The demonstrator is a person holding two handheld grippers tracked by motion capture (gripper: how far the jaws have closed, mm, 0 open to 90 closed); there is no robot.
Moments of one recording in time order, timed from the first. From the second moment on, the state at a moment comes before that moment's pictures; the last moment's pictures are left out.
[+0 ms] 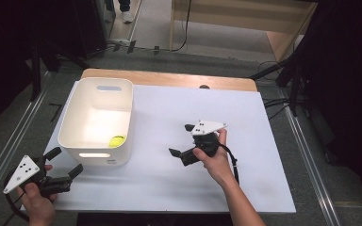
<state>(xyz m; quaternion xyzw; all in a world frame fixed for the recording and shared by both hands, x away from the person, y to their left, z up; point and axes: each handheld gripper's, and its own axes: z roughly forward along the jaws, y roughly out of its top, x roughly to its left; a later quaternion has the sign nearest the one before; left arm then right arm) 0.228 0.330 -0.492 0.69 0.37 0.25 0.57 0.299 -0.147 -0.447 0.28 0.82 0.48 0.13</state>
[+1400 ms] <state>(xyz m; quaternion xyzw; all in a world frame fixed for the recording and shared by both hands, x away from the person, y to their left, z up) 0.228 0.330 -0.492 0.69 0.37 0.25 0.57 0.260 -0.239 -0.482 0.36 0.79 0.48 0.16</state>
